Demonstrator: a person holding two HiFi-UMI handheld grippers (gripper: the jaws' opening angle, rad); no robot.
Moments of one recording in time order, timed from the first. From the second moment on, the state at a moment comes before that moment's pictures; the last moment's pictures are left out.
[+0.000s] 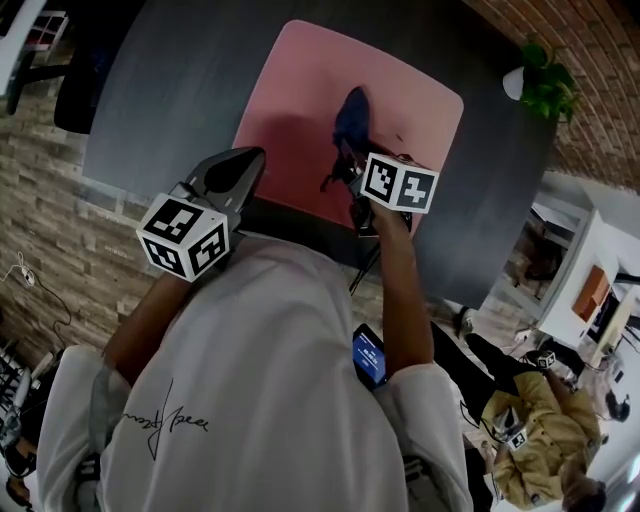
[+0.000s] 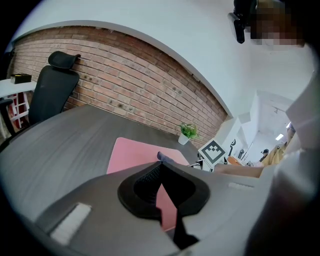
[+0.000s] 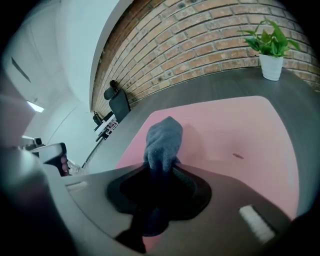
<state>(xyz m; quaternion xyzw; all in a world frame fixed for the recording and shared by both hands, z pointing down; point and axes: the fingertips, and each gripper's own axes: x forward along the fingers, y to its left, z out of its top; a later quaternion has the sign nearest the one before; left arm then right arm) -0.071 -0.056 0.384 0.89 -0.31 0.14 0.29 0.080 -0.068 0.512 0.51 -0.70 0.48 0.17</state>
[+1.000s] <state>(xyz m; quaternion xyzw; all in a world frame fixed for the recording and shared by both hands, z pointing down) -0.042 -0.029 0.360 0.91 -0.30 0.12 0.25 0.071 -0.006 0.440 0.53 -0.74 0.41 0.13</state>
